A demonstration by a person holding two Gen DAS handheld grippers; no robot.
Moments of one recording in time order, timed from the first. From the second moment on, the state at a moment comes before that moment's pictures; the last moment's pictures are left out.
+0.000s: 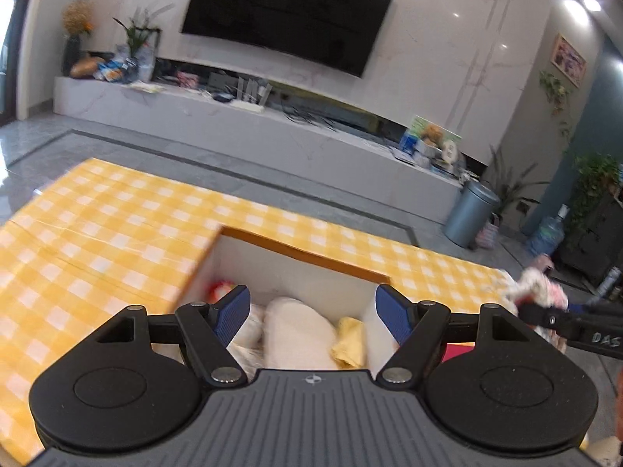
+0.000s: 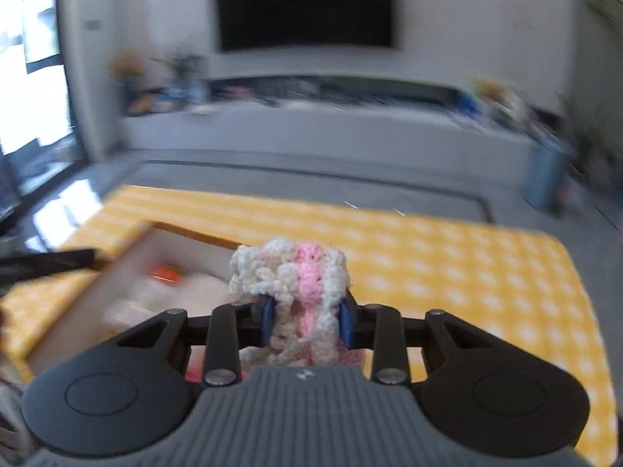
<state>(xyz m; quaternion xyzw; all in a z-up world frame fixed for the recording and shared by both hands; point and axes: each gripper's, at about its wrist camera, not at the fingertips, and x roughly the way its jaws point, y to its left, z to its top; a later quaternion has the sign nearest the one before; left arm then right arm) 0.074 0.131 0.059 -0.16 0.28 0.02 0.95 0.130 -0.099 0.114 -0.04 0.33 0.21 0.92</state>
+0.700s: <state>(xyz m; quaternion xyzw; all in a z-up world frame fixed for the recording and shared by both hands) 0.070 0.135 0.070 -0.11 0.28 0.07 0.95 0.153 -0.007 0.081 -0.15 0.34 0.29 0.88</state>
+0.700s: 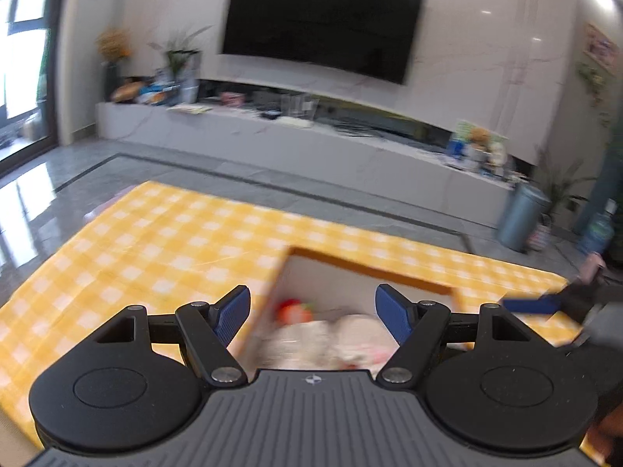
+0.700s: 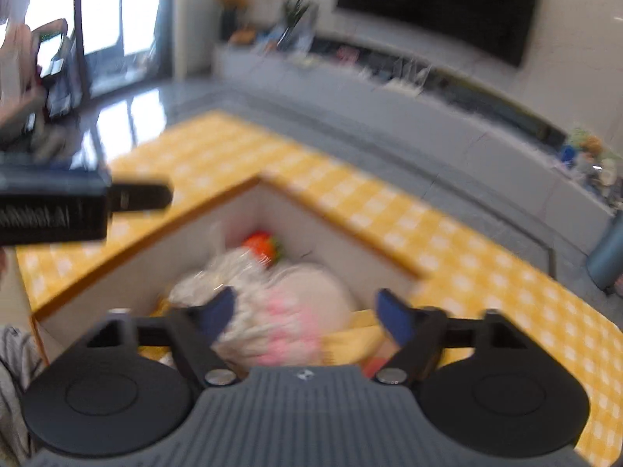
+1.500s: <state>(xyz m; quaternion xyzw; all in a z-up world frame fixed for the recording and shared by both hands) 0.193 -0.140 0.008 -0.03 0.42 -0.12 0.90 0.233 -0.262 -0.074 -0.01 0.50 -0.03 0.86</state>
